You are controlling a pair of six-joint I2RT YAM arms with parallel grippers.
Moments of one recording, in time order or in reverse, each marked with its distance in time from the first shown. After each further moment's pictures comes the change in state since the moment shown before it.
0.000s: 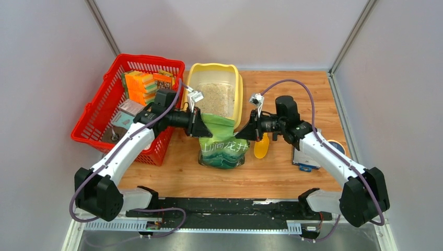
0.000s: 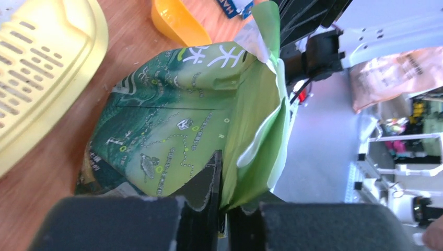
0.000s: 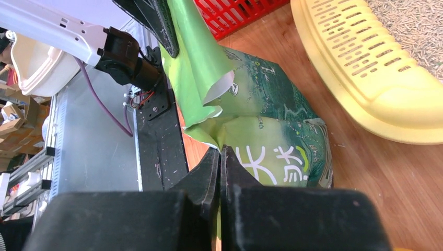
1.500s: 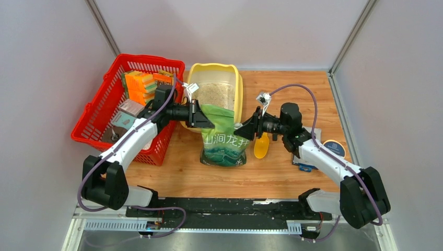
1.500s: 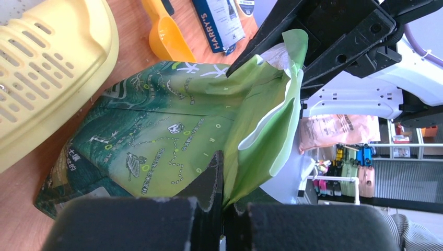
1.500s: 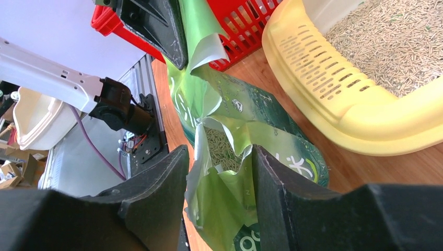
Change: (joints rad) left arm 0.063 0.106 -0.040 0.299 0.066 -0.421; right arm -0.023 -0.015 -0.173 0.418 0.096 0.256
